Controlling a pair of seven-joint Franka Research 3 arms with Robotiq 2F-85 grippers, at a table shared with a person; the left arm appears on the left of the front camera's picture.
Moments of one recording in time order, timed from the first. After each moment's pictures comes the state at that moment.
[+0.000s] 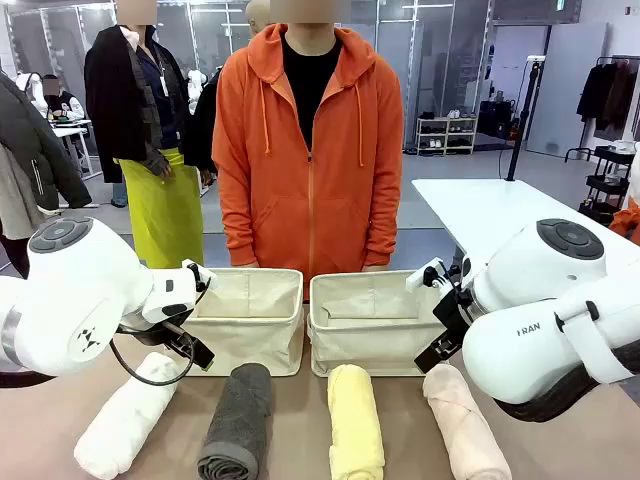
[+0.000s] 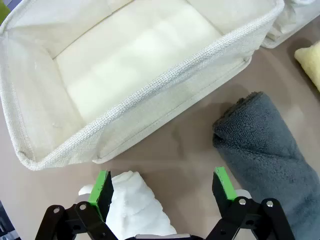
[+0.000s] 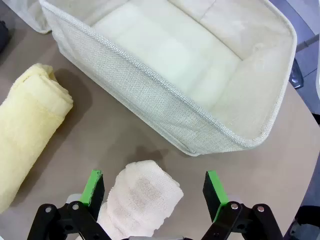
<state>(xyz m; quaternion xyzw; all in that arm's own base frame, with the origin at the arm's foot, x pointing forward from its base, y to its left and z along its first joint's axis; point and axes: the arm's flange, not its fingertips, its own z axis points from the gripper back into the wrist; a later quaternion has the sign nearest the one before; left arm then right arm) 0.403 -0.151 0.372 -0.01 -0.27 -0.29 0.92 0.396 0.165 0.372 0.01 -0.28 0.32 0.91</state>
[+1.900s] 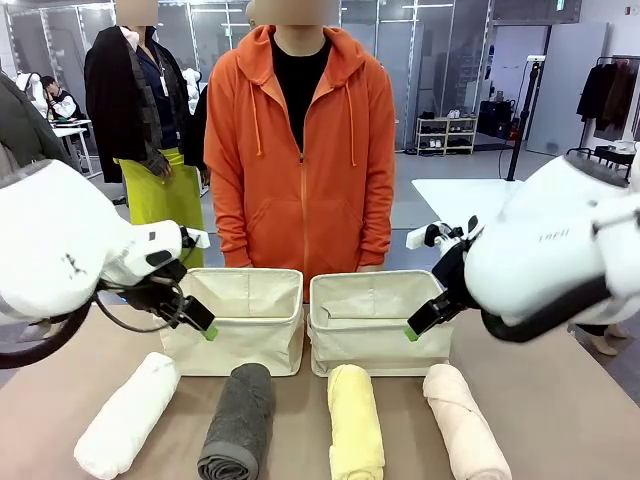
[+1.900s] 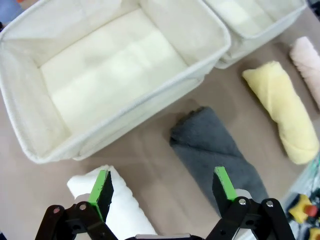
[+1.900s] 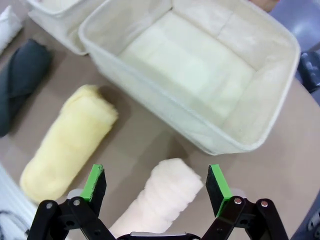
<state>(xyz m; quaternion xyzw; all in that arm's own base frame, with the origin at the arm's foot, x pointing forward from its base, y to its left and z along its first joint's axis) 0.404 -0.141 0.440 -0.12 -0.24 -0.27 0.92 0.398 0.170 0.445 0.11 -0.25 0.31 0.91</state>
